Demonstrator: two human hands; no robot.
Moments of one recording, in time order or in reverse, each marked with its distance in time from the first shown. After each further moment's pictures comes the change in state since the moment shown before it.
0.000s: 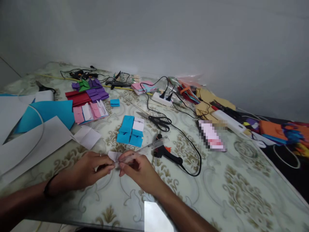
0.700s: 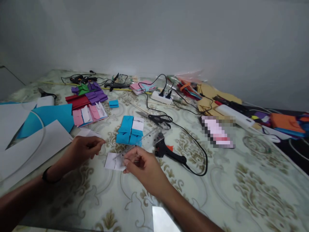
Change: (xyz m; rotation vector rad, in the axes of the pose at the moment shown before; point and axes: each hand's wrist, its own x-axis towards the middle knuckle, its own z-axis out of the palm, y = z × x) left_hand 0.016 -0.029 -0.030 -0.044 0.261 -0.335; right_hand -0.007 -0.004 -0.008 -0.071 0.175 0.023
